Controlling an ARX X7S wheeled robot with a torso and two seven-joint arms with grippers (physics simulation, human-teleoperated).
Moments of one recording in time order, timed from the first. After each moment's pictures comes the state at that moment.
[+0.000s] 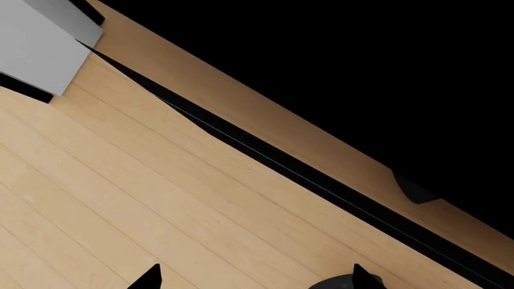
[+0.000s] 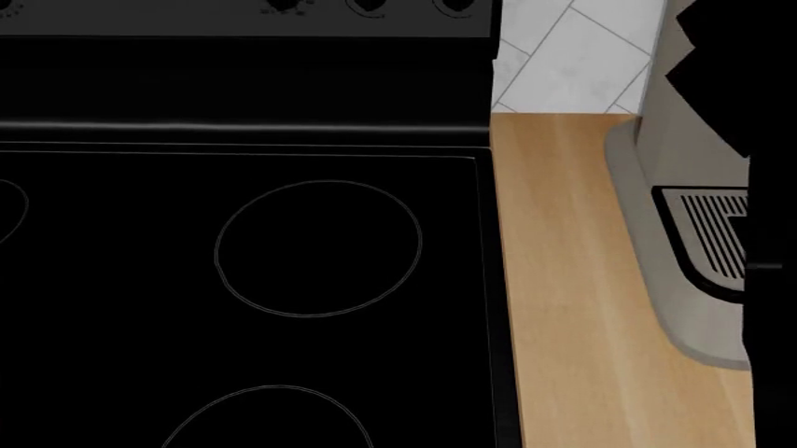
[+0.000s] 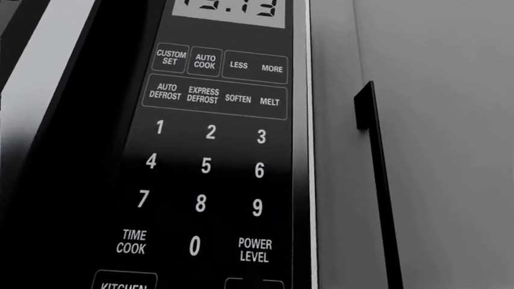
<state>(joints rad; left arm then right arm) -0.06 -0.22 -0.51 -1.31 0.00 0.13 0.00 1.94 0.24 -0.49 -0.06 0.87 0.98 0.79</state>
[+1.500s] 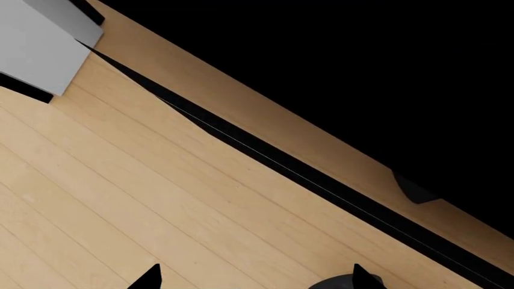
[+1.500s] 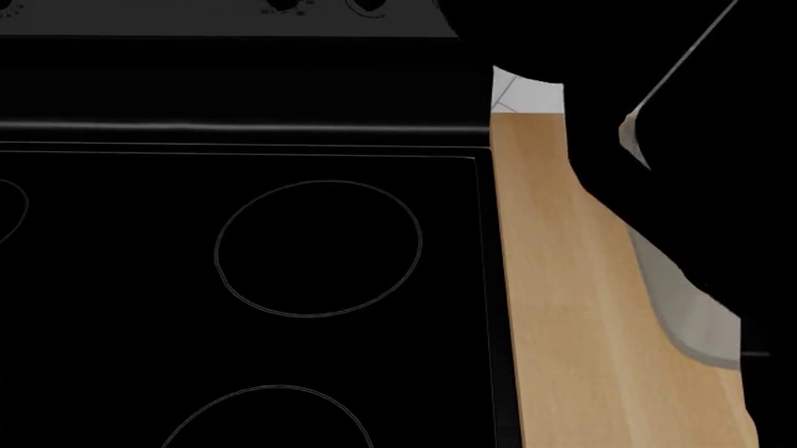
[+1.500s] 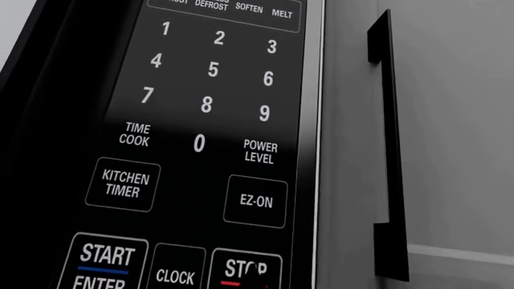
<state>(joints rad) -0.06 -0.22 -0.51 -1.31 0.00 0.13 0.00 1.79 0.31 -0.51 -0.20 0.93 1.03 0.86</state>
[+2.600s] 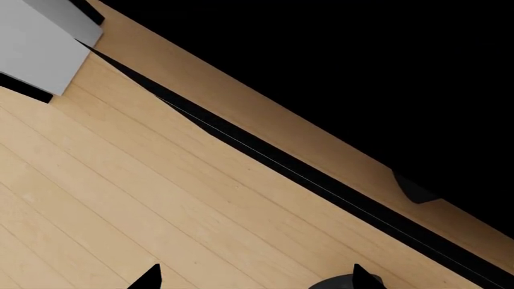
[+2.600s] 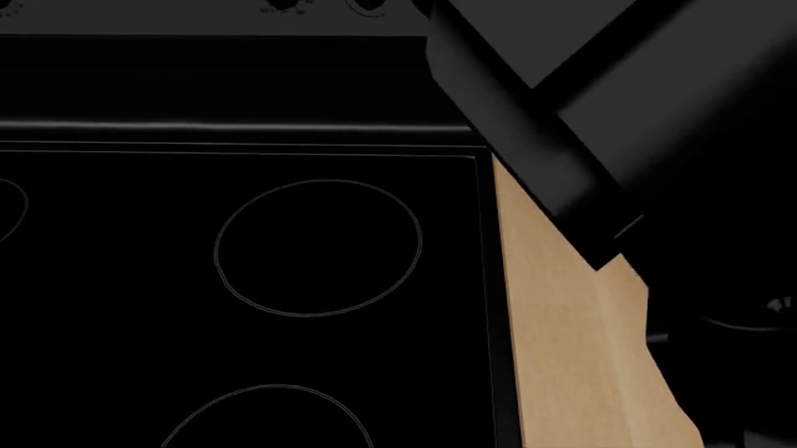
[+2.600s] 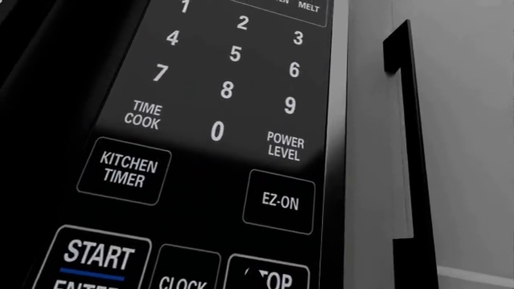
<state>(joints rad) -0.06 -0.22 -0.51 -1.31 0.00 0.13 0.00 1.75 0.26 -0.65 -0.05 0.65 0.84 0.73</state>
